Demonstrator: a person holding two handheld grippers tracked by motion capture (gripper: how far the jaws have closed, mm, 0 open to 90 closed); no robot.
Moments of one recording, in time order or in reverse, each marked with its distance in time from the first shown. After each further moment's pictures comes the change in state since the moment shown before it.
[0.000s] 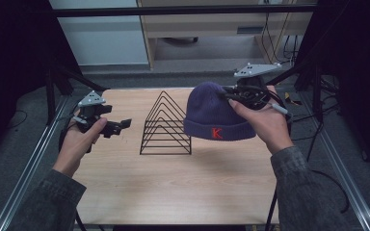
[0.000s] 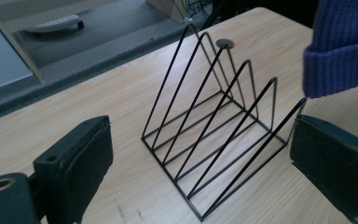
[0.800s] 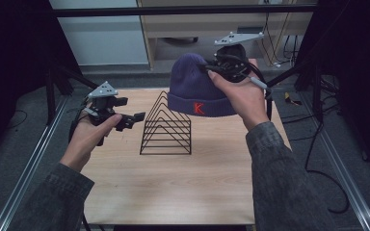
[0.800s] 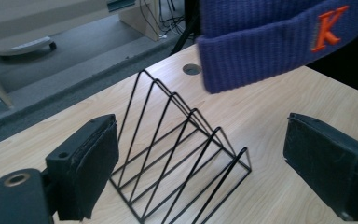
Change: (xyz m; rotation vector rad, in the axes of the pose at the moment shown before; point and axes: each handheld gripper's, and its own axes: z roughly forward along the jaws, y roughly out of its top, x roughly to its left) left arm -0.028 0.035 0.009 -0.045 -0.099 0.041; right arm 0.014 0.071 0.021 -0.111 -0.028 0.018
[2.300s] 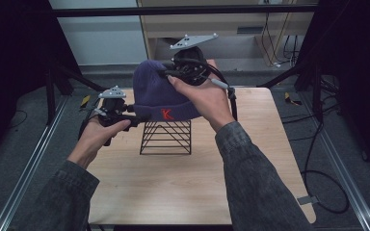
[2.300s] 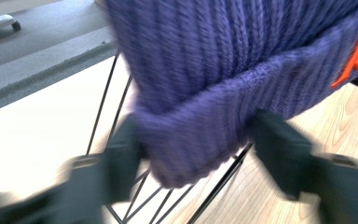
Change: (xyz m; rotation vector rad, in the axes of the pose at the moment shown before) left arm 0.015 -0.015 0.031 0.041 -0.091 -0.039; right arm 0.067 0.023 0.042 -0.028 0.187 -0.049
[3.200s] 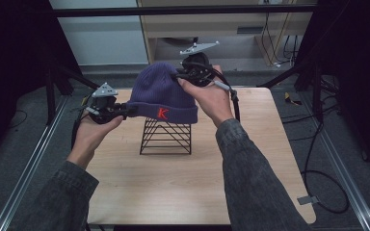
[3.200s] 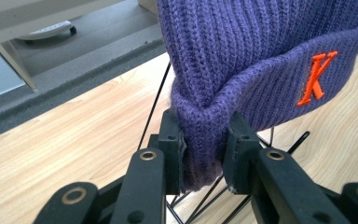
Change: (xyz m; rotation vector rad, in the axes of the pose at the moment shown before) left arm 0.009 -0.001 -0.017 0.013 0.174 0.026; right arm -0.039 -0.035 0.029 0.087 -0.088 0.062
